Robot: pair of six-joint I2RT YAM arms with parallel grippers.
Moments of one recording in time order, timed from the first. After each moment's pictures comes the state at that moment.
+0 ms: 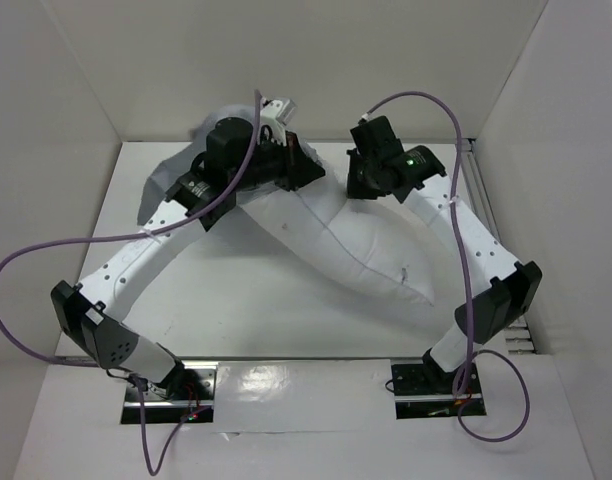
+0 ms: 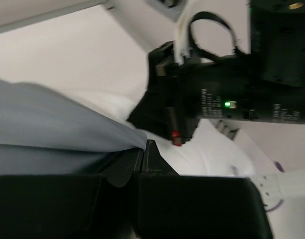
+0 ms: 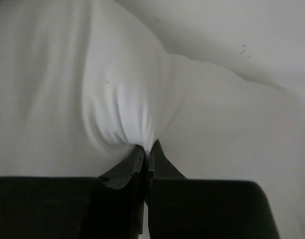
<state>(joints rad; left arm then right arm) -0.62 1.50 1.60 -0.32 0.30 -0.40 0.52 1.61 1.77 -1.01 0.18 0.47</state>
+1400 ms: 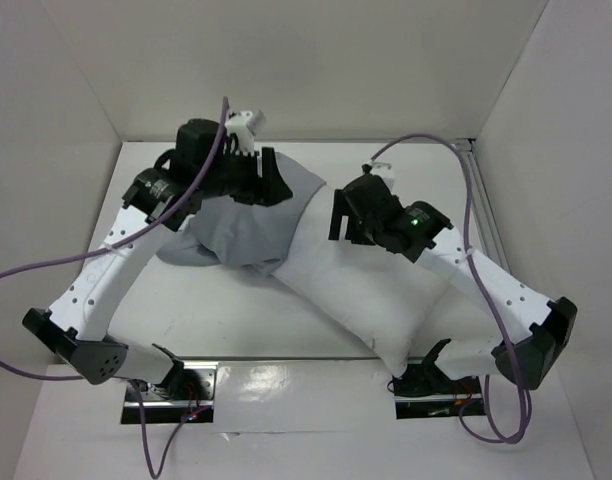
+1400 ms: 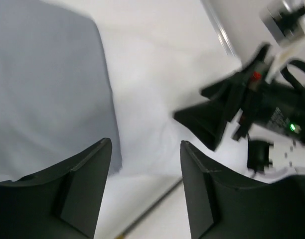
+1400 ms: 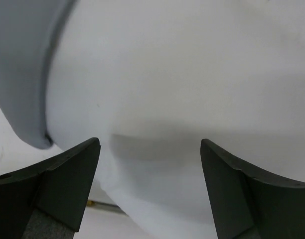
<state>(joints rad) -0.53 1.38 1.63 -0.80 0.30 -0.39 0.74 1.30 1.29 -0.84 0.32 0.69</state>
